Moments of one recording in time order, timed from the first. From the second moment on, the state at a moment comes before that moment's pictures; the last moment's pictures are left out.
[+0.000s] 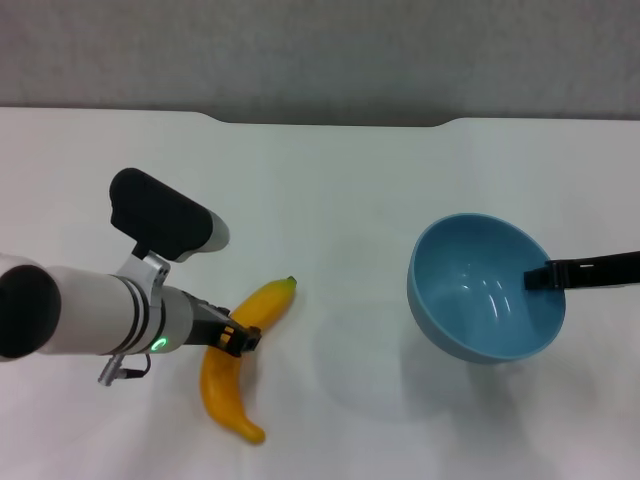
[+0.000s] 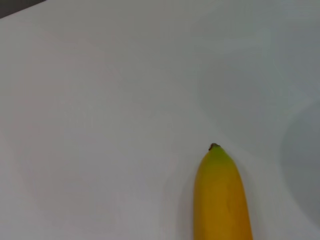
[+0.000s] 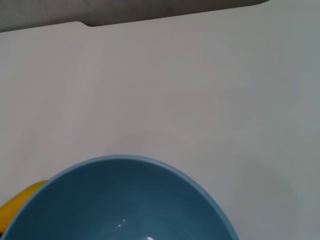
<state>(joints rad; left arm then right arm) -0.54 -2.04 -1.34 -0.96 2.52 -0.67 0.34 0.53 2.00 -1.12 -0.93 -2.29 -1.11 2.55</state>
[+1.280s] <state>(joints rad) -0.48 -2.04 -1.44 -1.38 2.13 -0.72 0.55 0.72 2.00 -1.12 -0.68 -2.32 -1.12 2.55</state>
